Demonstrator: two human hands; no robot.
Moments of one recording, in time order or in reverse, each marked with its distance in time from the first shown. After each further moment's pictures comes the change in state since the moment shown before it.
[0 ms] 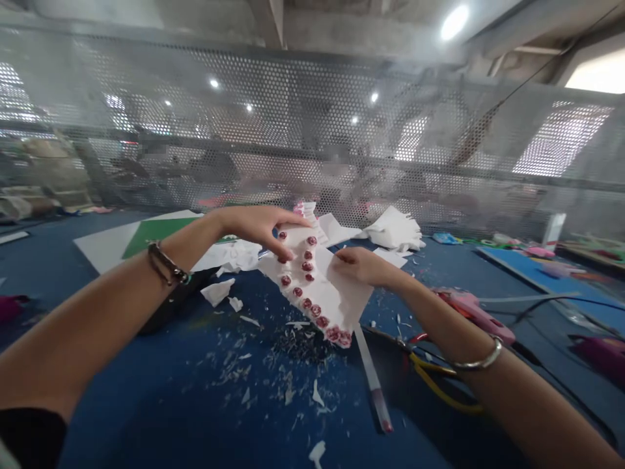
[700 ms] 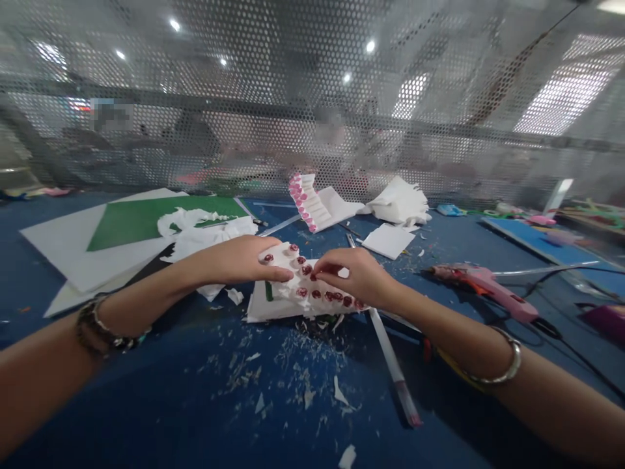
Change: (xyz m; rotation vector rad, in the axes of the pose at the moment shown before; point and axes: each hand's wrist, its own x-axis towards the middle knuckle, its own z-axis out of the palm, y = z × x) left_hand -0.026 -0.006 0.057 0.004 -0.005 -0.247; right_hand -0.007 -0.022 0.040 0.038 0.058 -0.323
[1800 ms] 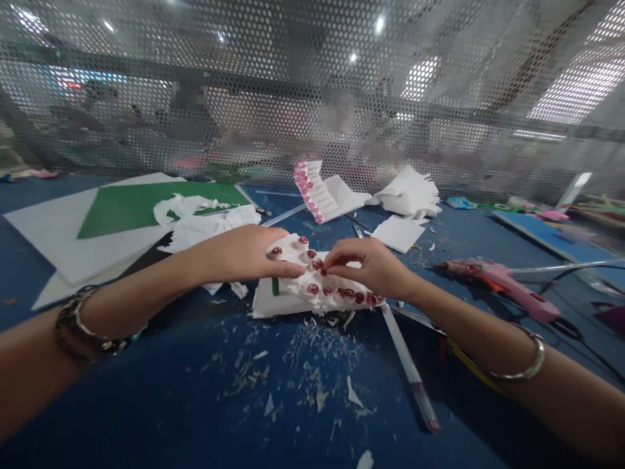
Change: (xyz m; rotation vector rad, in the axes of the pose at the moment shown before) left_hand 0.004 -0.010 0.006 0.098 0.066 0.028; right_hand 0.004 0.006 -0.002 0.188 -0.029 0.040
